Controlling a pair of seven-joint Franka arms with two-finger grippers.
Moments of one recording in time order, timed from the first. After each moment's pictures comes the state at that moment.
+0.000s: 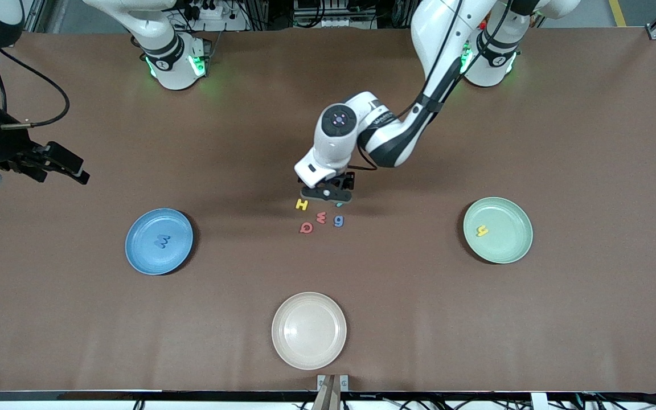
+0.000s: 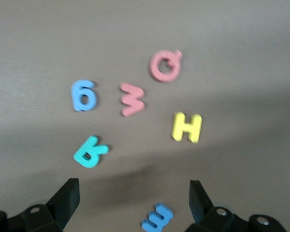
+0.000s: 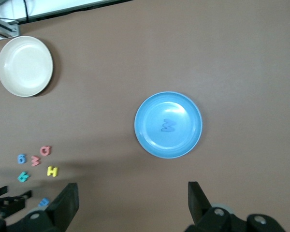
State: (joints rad) left arm -0.74 0.68 -0.19 -1.64 0.10 2.39 -0.72; right arm -0.05 0.00 0.07 -1.65 0.14 1.75 0.13
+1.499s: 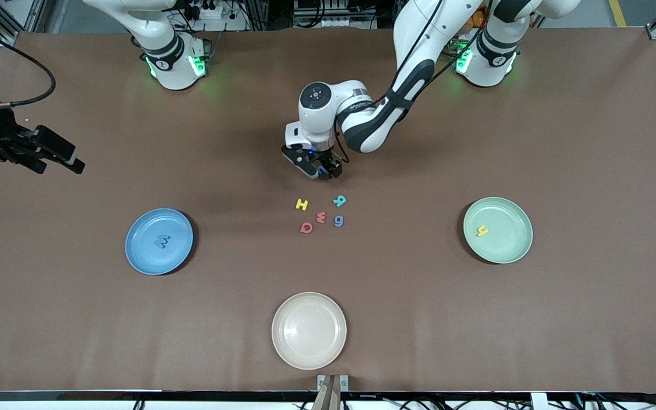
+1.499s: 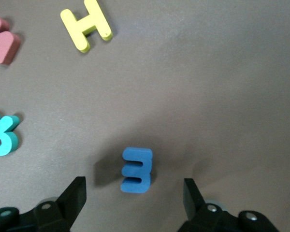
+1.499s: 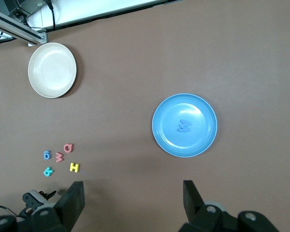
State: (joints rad) left arm -0.73 0.72 -0.31 -1.75 0.34 2.45 -0.47; right arm -0.05 0.00 0.07 -1.58 0.20 1.70 0.13
